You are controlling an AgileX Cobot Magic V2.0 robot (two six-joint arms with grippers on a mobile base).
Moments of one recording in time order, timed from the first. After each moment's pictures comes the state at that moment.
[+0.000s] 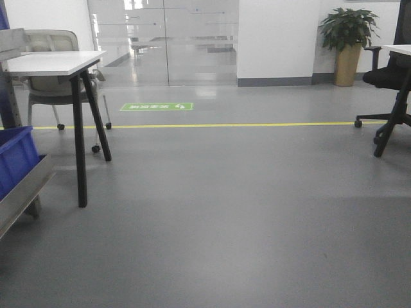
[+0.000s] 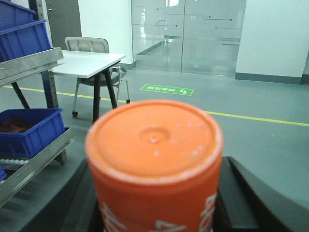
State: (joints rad) left arm -0.11 -0.01 0.03 -0.07 0.06 0.02; right arm 0.31 0.30 -0.64 -0.12 0.41 0.16
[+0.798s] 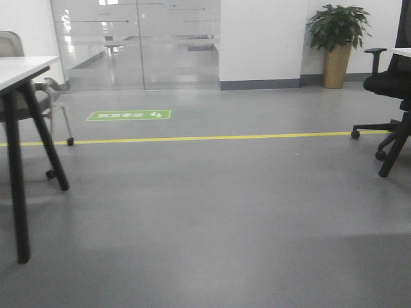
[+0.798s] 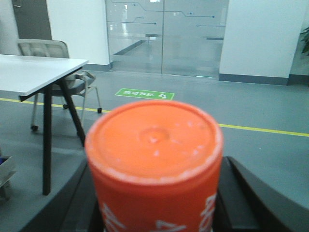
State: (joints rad) left arm -0.11 -0.01 0.03 -0.07 0.06 0.02; right arm 0.31 0.30 -0.64 -0.12 0.41 0.16
